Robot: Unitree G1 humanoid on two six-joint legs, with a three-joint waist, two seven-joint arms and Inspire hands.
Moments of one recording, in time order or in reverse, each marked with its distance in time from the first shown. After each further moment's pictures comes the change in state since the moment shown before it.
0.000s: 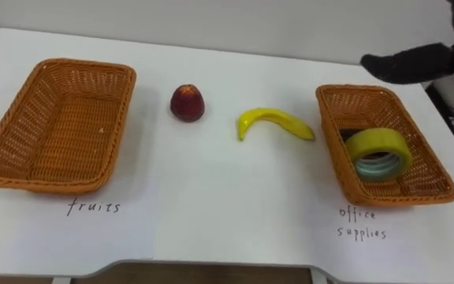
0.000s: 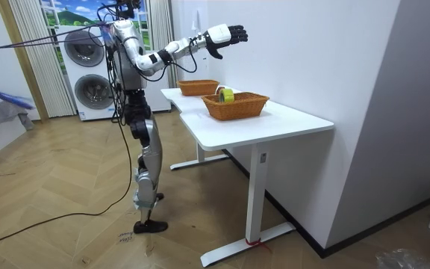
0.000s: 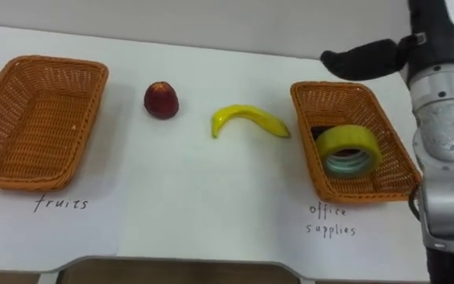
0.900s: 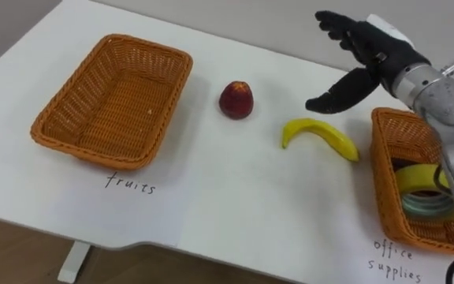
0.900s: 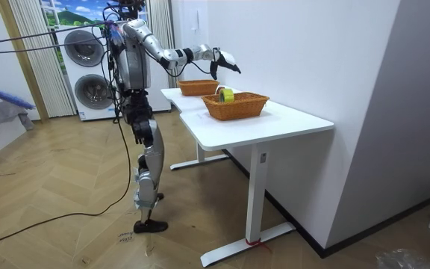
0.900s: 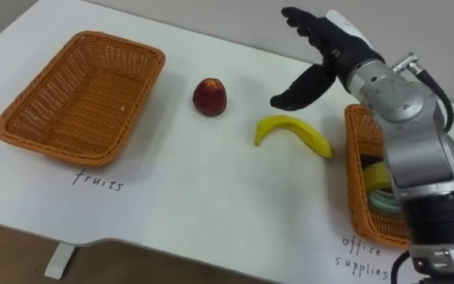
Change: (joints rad) left arm -0.041 0.032 -0.029 -0.001 0.028 0.019 -0.089; right arm -0.228 -0.029 0.196 0.374 -0.089 0.014 0.333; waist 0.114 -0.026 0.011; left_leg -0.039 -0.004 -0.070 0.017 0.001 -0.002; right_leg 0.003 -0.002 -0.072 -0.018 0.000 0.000
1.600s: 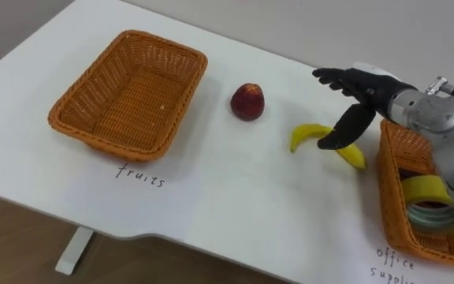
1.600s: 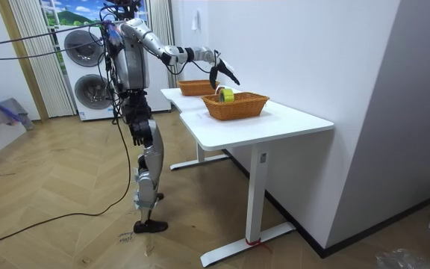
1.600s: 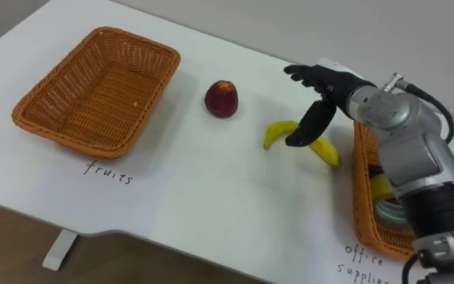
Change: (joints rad) left arm -0.033 0.020 -0.003 0.042 0.000 0.008 0.013; right arm -0.028 -0.042 0.080 0.168 -0.115 0.010 0.101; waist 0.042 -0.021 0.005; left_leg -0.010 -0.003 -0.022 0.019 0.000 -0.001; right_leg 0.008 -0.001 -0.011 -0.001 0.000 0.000
